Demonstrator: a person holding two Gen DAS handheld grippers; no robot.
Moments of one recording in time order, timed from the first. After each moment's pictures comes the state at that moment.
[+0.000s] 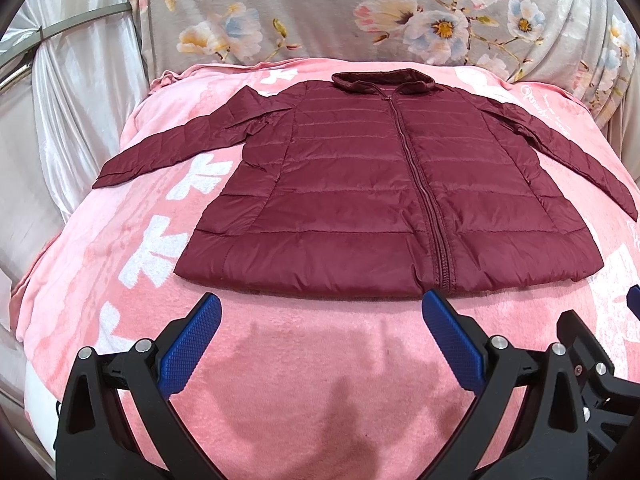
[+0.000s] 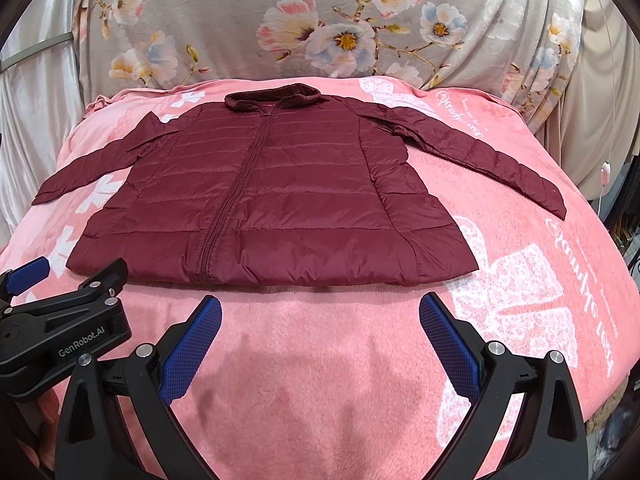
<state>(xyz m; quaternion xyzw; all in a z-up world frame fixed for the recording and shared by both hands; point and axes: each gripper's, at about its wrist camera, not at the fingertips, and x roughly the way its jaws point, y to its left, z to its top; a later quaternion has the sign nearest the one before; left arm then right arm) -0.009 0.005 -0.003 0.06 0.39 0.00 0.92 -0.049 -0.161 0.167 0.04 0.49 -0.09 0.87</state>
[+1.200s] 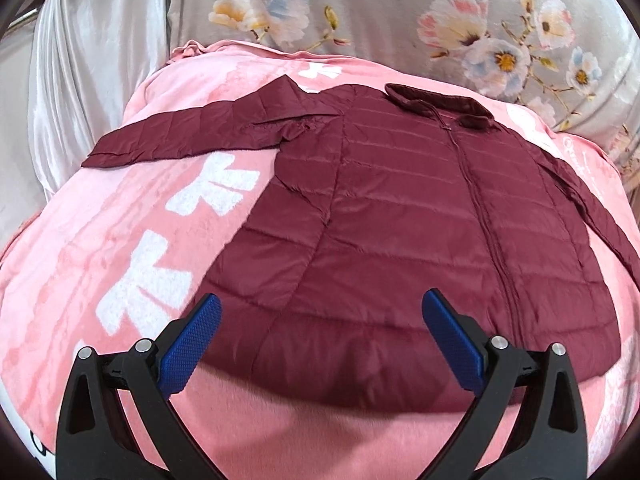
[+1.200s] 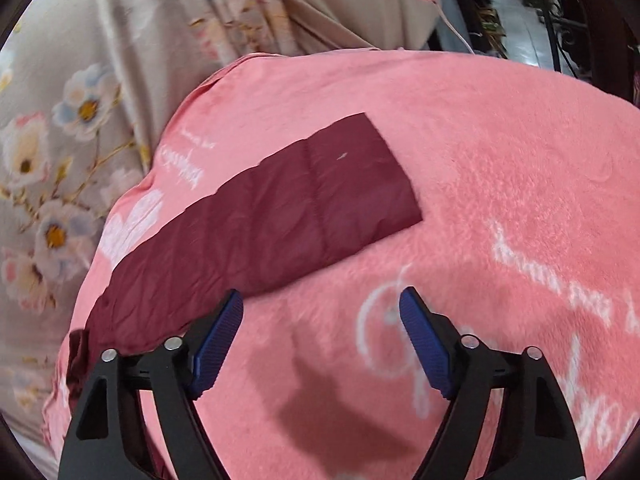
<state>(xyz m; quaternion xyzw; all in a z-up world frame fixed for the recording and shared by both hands) 0.089 0.067 -0.014 -0.02 0.39 0.03 0.92 0.033 -0.588 0.040 0.39 0.38 -0.38 0.75</state>
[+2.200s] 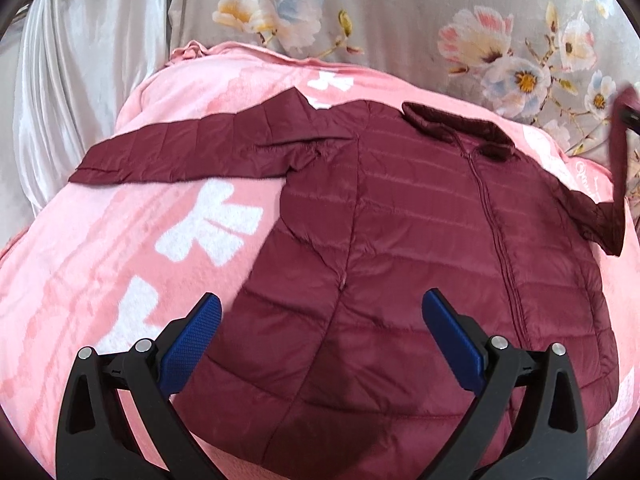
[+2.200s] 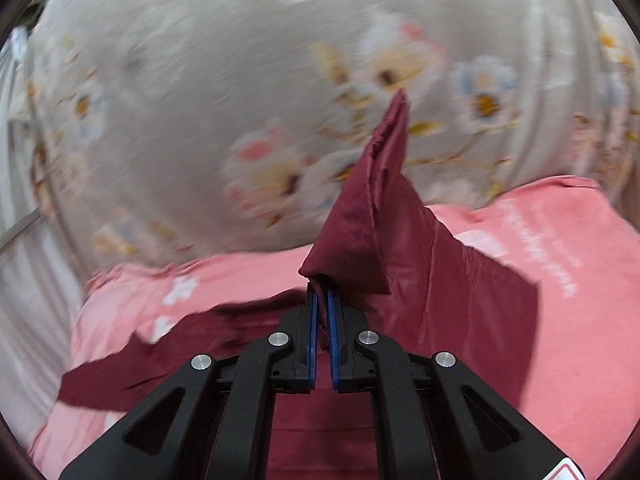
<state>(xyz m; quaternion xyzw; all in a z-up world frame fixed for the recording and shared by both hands) 0.143 0.090 -0.004 -0.04 0.38 0.03 0.92 0.298 -0.301 0.168 0.16 0.31 -0.01 0.94</state>
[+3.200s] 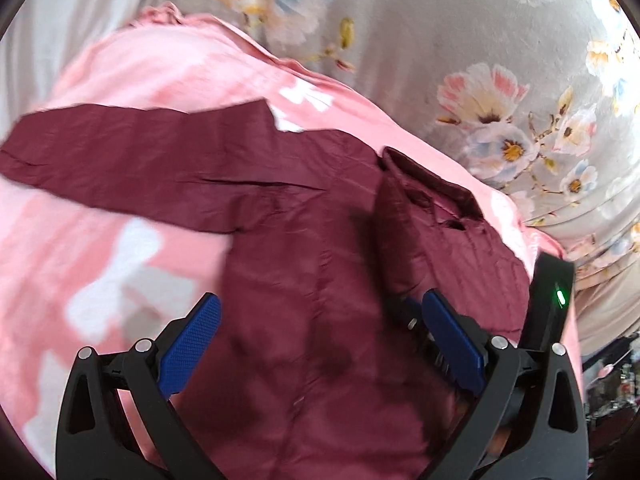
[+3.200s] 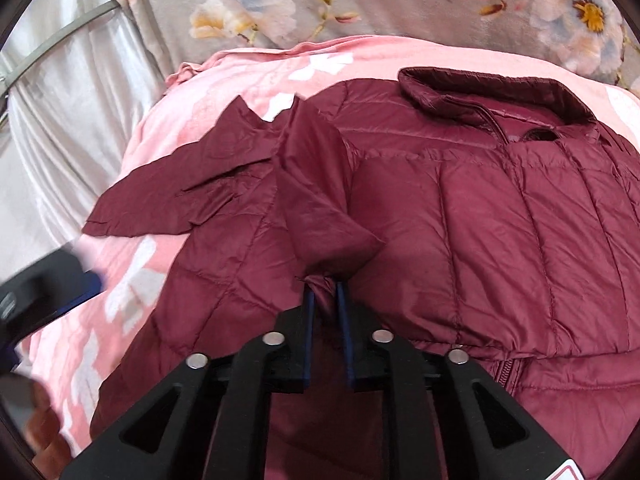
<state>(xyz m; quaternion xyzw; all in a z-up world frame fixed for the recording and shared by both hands) 0.252 0.124 -0.005 -0.19 0.39 -0.07 0.90 0.301 -0.071 -0.001 0.09 0.50 0.20 0.84</state>
